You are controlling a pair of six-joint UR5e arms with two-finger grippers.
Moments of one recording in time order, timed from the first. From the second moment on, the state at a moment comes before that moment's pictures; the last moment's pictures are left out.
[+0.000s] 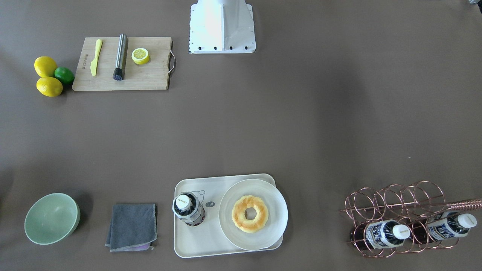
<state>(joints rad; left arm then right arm) -1.56 -1.64 -1.67 -1.61 -2.34 -0.47 1.41 -1.36 1.85 -2.07 2.14 0.00</state>
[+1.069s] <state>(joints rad) -1.56 -1.66 -1.70 -1.44 -2.34 -0.27 1.59 -1.48 1.53 -1.68 2.30 -0.10</state>
